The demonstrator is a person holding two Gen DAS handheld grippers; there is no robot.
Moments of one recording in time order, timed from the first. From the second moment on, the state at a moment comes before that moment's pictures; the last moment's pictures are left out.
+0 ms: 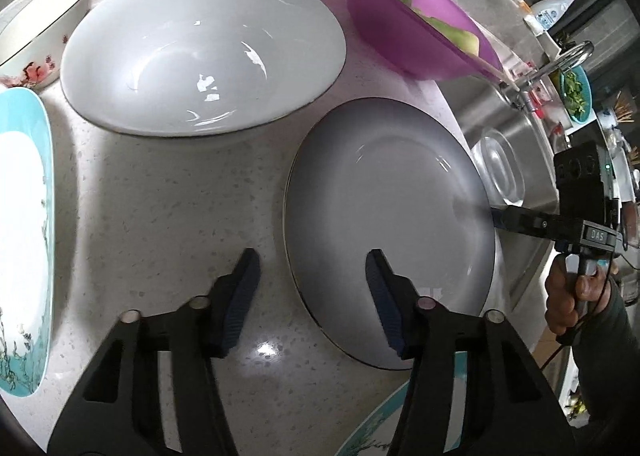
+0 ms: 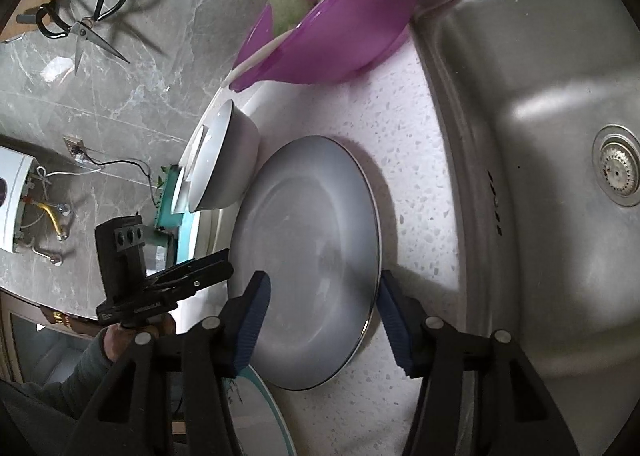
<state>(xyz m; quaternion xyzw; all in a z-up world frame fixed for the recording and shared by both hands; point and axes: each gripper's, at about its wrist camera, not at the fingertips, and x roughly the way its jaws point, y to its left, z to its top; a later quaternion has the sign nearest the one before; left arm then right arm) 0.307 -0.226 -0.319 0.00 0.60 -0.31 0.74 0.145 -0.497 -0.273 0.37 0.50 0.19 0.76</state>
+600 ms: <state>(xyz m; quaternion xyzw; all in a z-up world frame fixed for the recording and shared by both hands) 0.302 -0.221 -0.316 0.05 0.61 -0.30 0.73 0.157 -0.494 -0.270 0.30 0.55 0.14 0.76</state>
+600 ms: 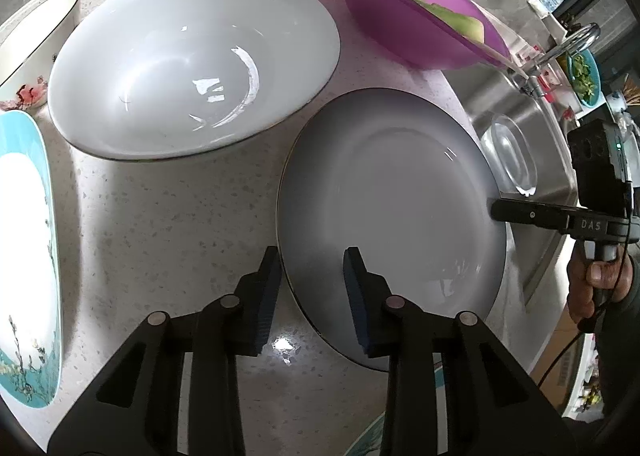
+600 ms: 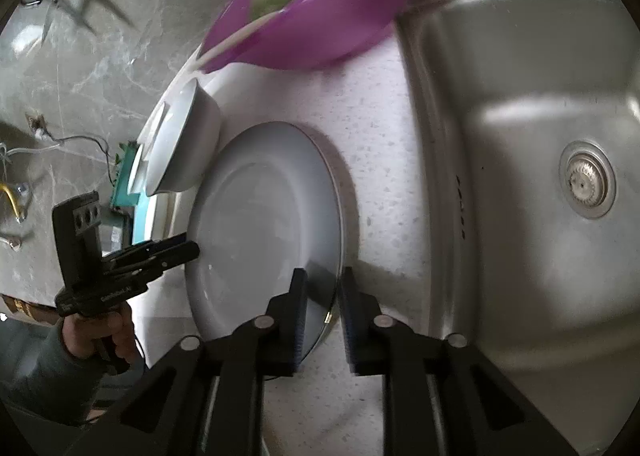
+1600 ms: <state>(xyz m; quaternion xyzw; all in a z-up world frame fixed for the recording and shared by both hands) 0.307 -0.217 -0.298 0.04 0.61 -0.27 0.74 0.153 -0.502 -0.266 0.29 0.55 0.13 0.77</state>
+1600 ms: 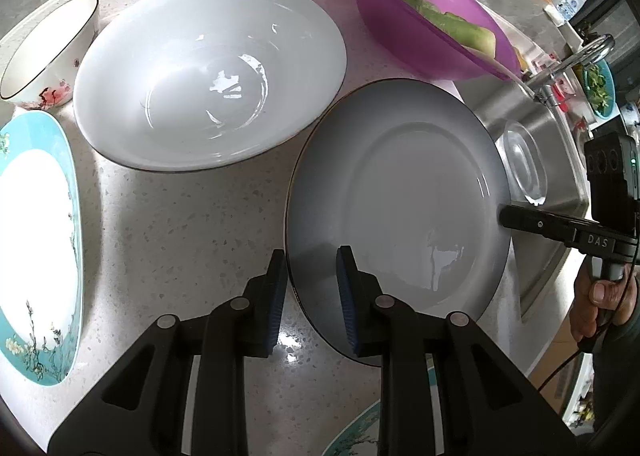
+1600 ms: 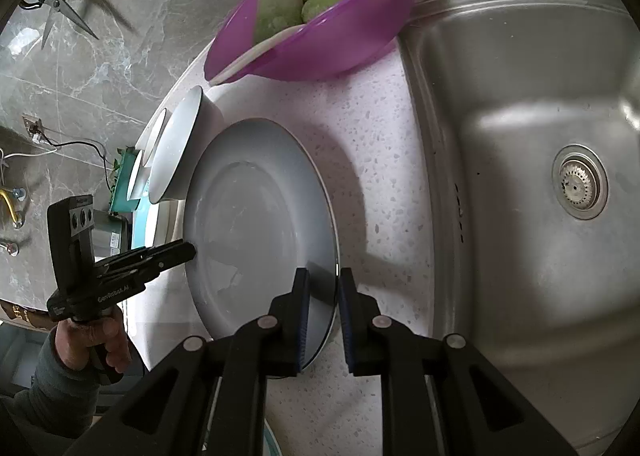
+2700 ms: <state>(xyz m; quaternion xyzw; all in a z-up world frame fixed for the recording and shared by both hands) 0.309 -0.197 -0.277 0.02 0.64 -0.26 0.72 0.168 -0.510 -0.258 0.33 0.57 0.13 0.75</state>
